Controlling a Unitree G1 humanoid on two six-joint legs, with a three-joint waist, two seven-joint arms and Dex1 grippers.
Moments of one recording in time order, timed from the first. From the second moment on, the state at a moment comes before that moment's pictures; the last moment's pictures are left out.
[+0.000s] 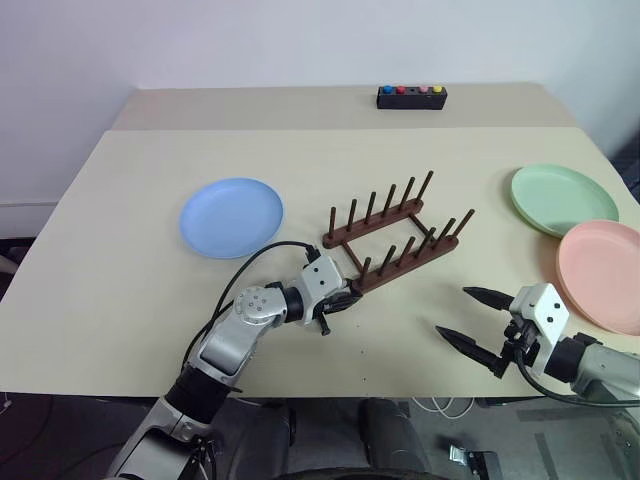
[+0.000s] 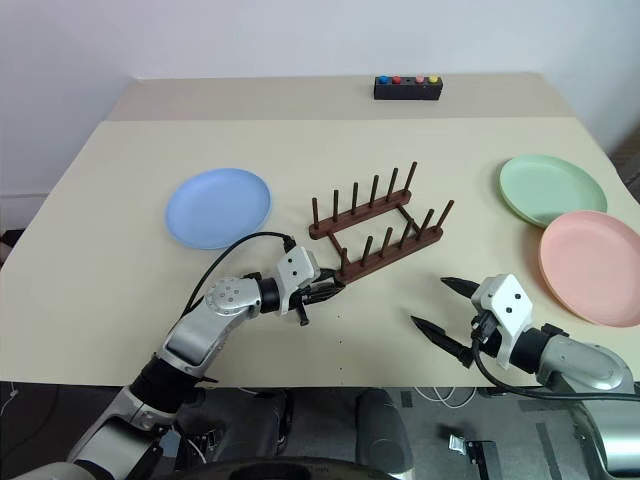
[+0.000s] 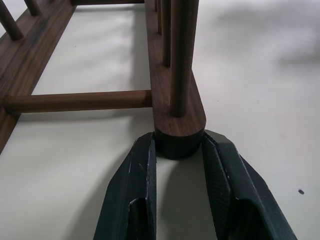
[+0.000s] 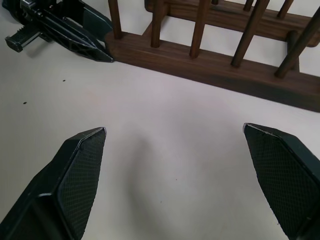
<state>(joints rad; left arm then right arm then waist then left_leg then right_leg) -0.33 0.29 -0.41 -0.03 -0.05 0.29 -0.73 0.34 -0.73 -0.32 -0.44 0.45 0.30 0.86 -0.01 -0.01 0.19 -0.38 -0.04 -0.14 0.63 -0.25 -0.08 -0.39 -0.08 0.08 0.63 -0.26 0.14</state>
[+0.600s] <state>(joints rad) -0.66 0.27 -0.43 0.45 -0.07 -0.01 -1.16 0.42 -0.72 -0.31 -0.45 0.45 0.30 0.86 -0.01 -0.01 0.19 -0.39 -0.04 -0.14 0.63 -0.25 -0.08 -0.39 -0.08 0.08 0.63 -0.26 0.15</state>
